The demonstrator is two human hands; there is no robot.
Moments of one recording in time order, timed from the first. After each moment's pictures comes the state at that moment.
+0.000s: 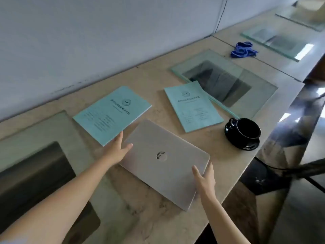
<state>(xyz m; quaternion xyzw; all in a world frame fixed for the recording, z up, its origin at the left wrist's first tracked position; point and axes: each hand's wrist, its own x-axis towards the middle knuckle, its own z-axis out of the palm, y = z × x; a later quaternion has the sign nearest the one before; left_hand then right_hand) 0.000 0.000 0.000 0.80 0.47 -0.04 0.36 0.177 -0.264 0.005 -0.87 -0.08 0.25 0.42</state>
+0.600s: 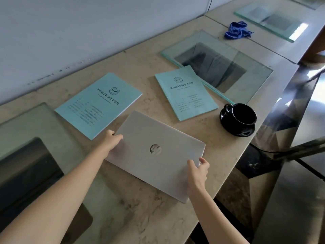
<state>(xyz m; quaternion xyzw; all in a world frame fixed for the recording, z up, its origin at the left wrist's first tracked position) 0.031 0.005 -0.012 0.63 0.59 0.00 0.50 0.160 -0.249 -0.004 -0.82 0.13 0.27 0.49</state>
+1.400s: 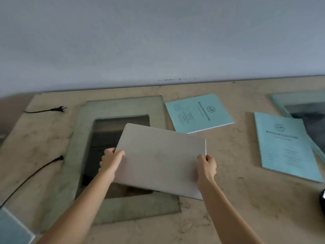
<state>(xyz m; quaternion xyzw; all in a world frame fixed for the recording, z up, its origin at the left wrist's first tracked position) -0.223 -0.087 0.033 0.32 0.82 0.25 0.40 0.055 -0.118 0.030 -0.79 -0.16 0.43 0.41</state>
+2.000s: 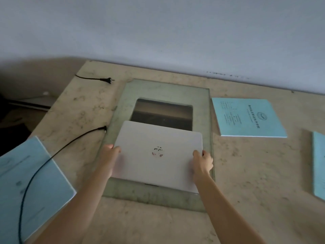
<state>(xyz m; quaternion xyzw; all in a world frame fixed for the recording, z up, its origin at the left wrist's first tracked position) -0.357 -0.144 0.000 0.22 0.80 0.39 0.39 -0.085 -0.099 0.000 -0.81 -0.30 0.42 0.28</state>
